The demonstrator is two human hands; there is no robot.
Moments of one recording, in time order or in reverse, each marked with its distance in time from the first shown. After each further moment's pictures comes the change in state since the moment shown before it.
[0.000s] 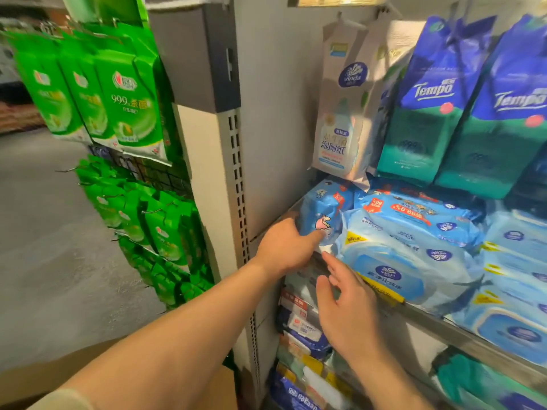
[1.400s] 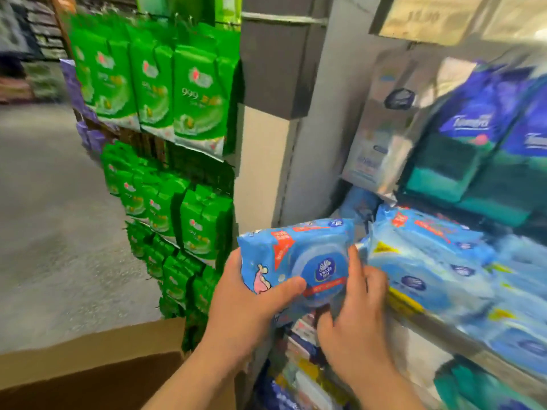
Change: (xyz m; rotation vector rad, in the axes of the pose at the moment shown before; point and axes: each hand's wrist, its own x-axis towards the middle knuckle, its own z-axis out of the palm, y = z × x) left_hand -0.141 -0.066 -0.068 -0.792 0.244 0.046; right_hand -0.028 -0.032 0.034 -0.226 0.196 -0.352
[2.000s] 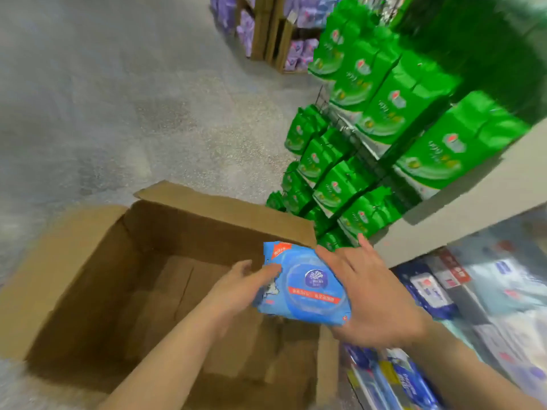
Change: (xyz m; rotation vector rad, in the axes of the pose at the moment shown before) left_hand -0.118 -0.120 -0.293 0.037 0.163 -0.868; right_hand -0.095 -0.118 0.178 -0.265 -1.007 -0.797
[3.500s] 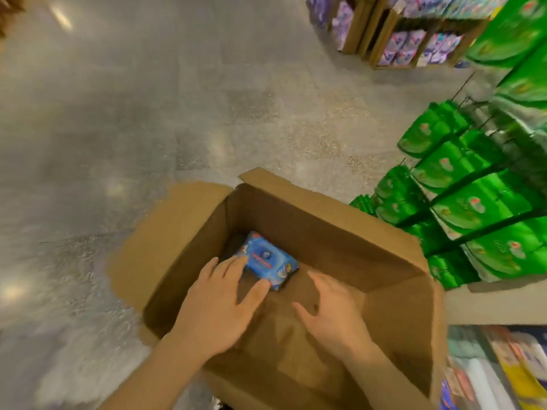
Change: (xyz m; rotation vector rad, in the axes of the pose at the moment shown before) left_hand -0.007 -0.112 -0.156 0.855 0.519 0.162; right_hand 0.127 -0.148 0.163 0.393 -0.243 0.311
